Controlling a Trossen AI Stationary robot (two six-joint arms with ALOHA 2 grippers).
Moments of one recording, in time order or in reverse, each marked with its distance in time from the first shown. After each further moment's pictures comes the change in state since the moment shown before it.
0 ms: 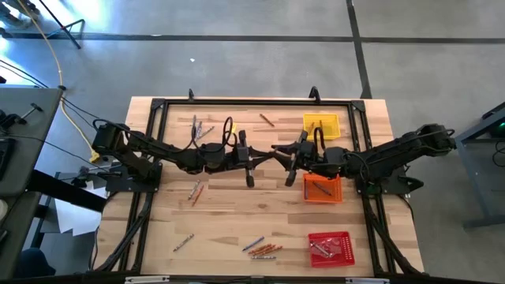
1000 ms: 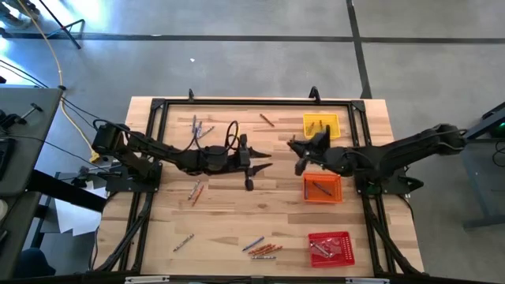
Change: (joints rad) left arm -0.009 0.000 -0.001 -0.091 0.008 -0.013; right arm 0.020 -0.225 0.000 -0.650 0.238 0.401
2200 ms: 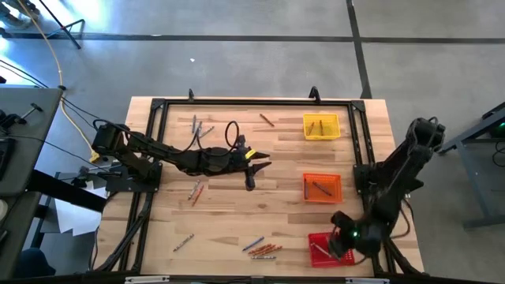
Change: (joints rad) left arm -0.007 0.000 0.000 -0.053 -0.058 -0.179; right arm 0.848 0.268 0.046 -0.353 -0.509 1.522
